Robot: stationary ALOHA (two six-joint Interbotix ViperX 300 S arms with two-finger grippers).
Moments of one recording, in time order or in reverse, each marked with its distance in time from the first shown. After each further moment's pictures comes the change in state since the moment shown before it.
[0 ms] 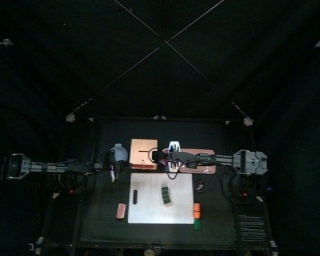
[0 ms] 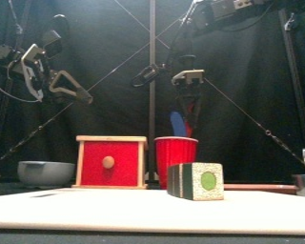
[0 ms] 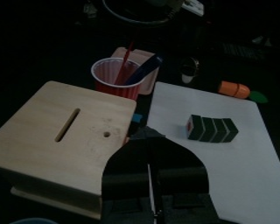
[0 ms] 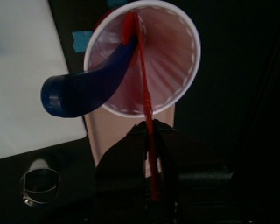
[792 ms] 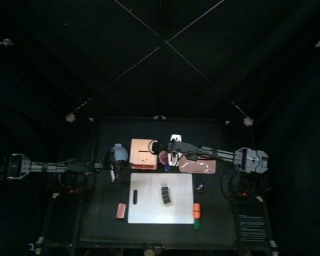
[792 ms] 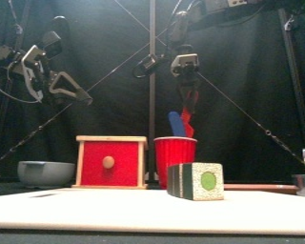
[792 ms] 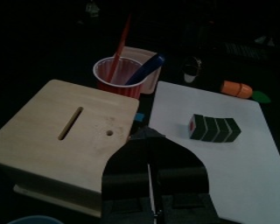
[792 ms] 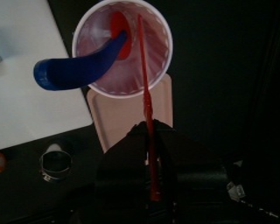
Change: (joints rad) left arm 0.008 0.002 0.002 0.002 0.000 0.000; right arm -0.063 -0.017 -0.149 0.078 0.146 -0.025
